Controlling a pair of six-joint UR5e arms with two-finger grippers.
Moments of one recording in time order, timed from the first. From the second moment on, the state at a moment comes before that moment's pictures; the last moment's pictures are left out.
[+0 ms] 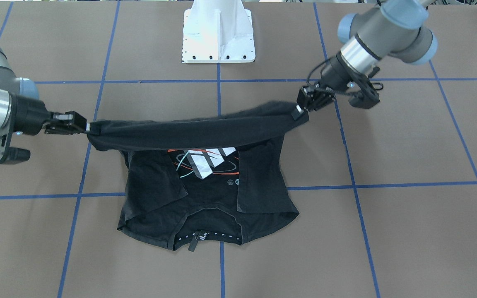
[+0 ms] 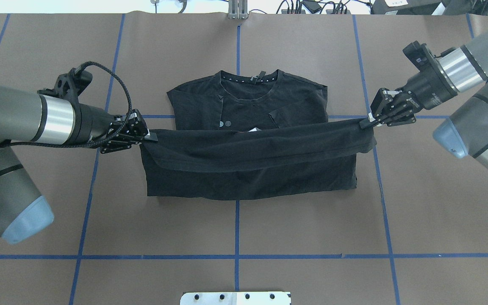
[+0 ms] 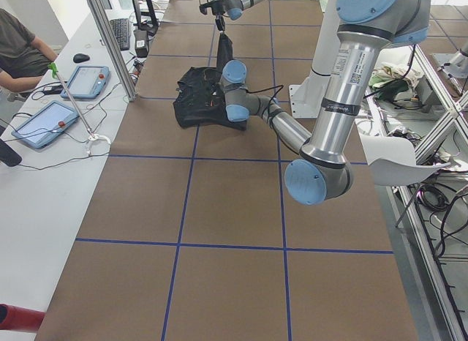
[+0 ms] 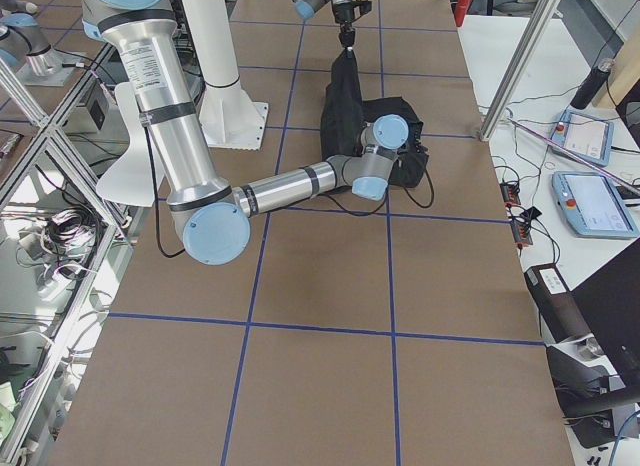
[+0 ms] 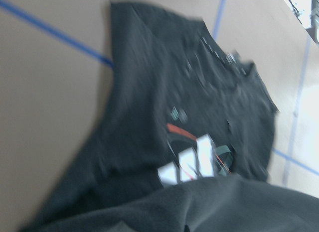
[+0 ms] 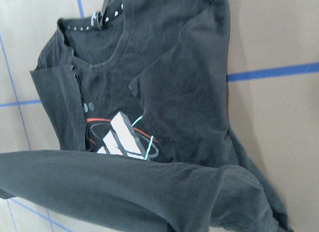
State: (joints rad) left arm -0.77 -1.88 -1.78 -2.35 -2.07 -1.66; right arm 1.06 -1.18 1.41 -0.58 2.74 1.44
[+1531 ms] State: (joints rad) left arm -0.79 -2.07 -1.47 -2.41 -2.03 -1.63; right arm 1.03 -1.03 1.18 -0.58 2.54 1.44
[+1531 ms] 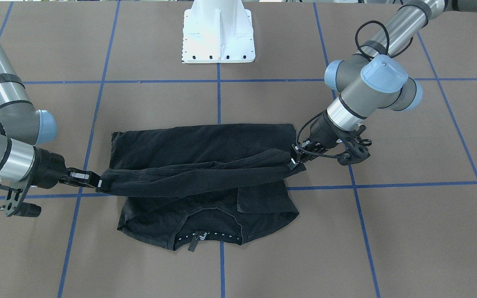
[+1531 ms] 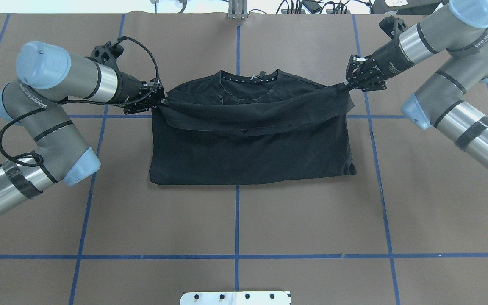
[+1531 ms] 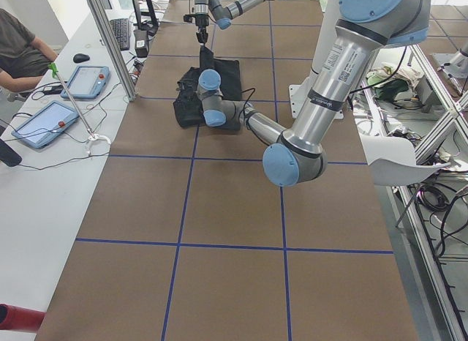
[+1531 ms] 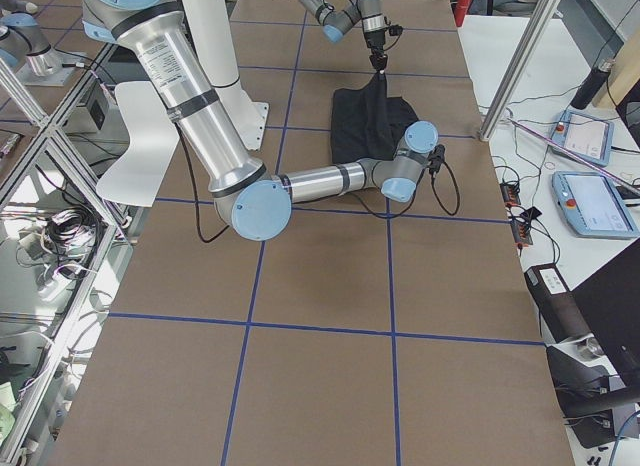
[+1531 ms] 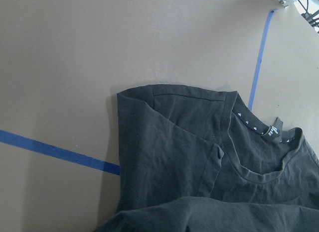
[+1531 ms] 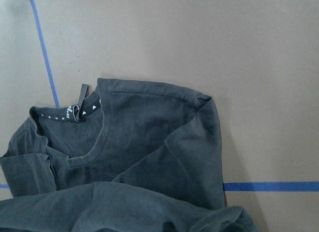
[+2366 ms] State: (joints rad) left arm -0.81 -2.00 -1.56 -2.40 -2.04 -1.58; right arm 1.02 -1.11 1.26 -0.61 2.59 1.47
